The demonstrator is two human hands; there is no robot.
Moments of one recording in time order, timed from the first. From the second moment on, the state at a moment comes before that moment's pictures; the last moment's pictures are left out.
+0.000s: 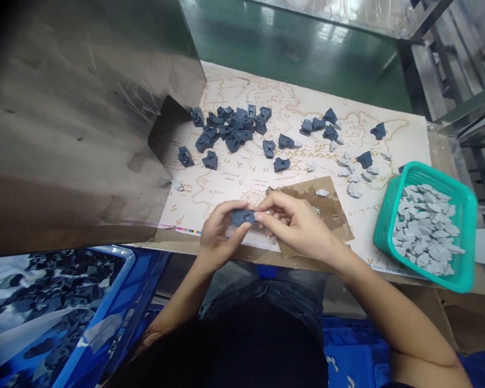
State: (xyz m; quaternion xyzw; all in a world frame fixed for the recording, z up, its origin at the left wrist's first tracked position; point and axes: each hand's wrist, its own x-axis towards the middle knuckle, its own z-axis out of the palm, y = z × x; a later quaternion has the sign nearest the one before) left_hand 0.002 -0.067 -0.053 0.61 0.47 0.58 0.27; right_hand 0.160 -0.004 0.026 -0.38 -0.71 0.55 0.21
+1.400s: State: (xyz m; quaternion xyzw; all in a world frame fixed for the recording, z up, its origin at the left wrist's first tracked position) left_hand 0.015 -0.063 -0.054 0.50 0.56 0.51 0.41; right_hand 0.402 0.033 0.012 -0.50 -0.86 0.01 0.07
